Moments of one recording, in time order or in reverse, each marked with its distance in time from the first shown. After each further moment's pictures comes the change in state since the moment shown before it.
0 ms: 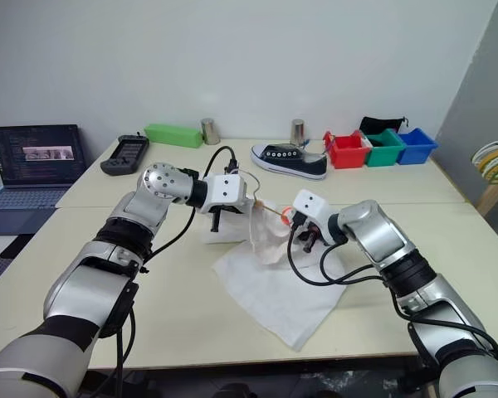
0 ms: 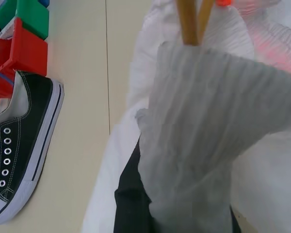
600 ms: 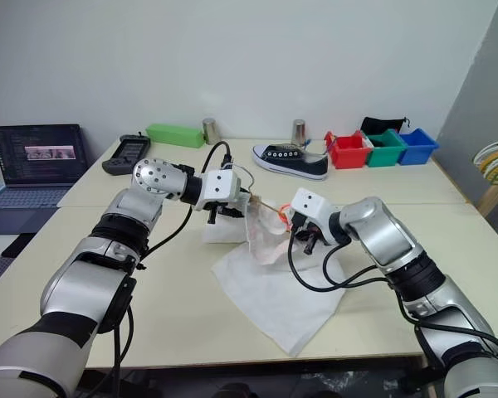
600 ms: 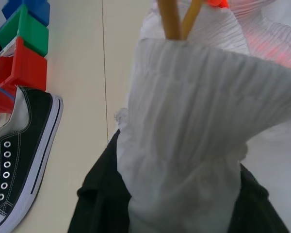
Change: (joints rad) left arm -0.026 0.010 0.021 0.056 -0.076 -0.060 -0.088; right arm 0.020 -0.047 -0.020 -0.141 0.012 0.059 0.046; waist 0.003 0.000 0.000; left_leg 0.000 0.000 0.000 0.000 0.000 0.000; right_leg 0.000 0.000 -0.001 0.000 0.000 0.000
